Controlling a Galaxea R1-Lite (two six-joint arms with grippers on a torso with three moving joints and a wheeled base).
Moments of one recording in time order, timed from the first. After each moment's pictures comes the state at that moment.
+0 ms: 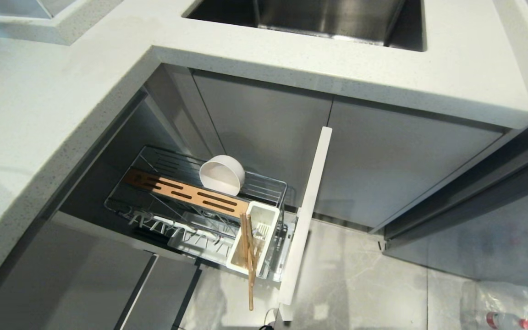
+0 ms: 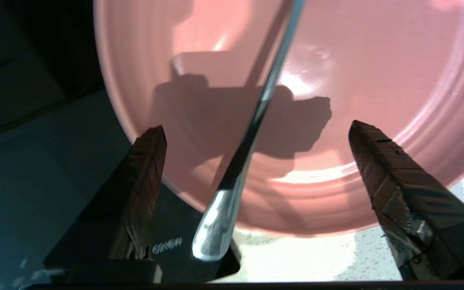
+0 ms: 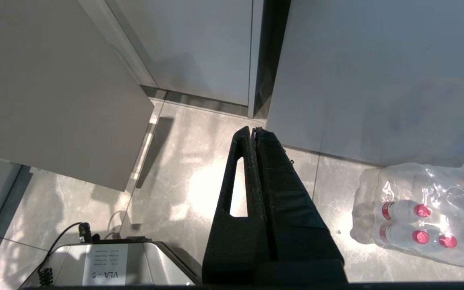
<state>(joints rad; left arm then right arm) 1.15 1.67 -1.94 1.20 -0.57 0.03 0.00 0.00 0.00 0.00 -0.02 0.04</state>
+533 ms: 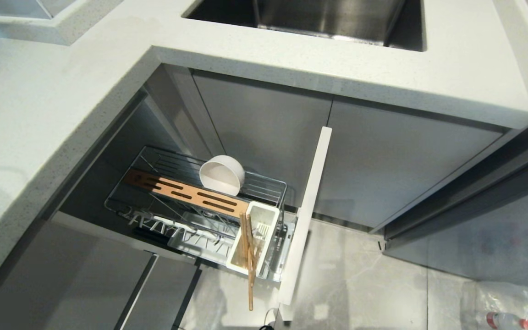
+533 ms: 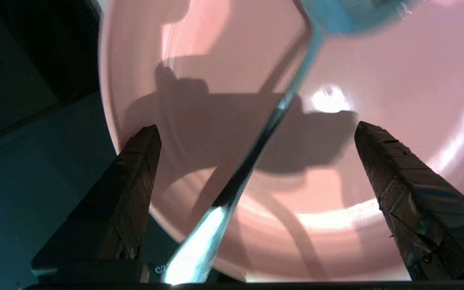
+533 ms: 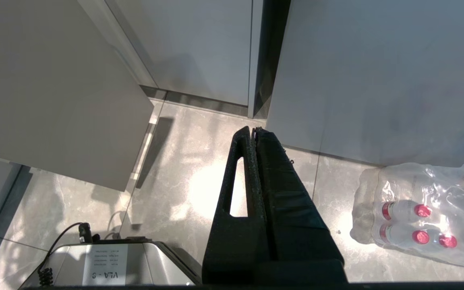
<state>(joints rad) 1.14 1.71 -1.94 1.19 -0.58 0.04 0.00 0.00 0.00 0.00 -0.02 0.04</state>
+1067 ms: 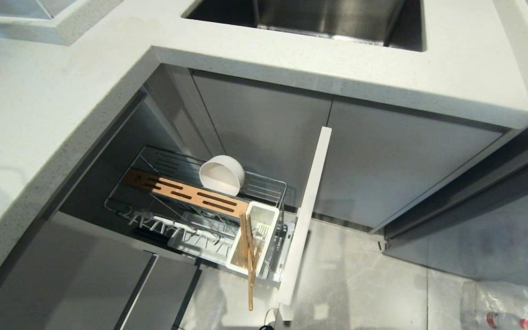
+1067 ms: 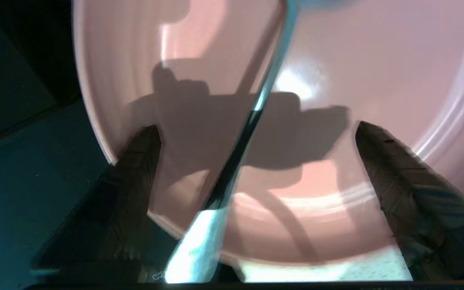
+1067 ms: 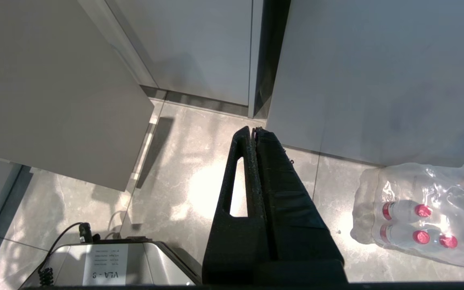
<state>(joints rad) 1.14 1.71 -1.94 1.19 -0.57 0.05 0.00 0.00 0.00 0.00 -0.02 0.04</state>
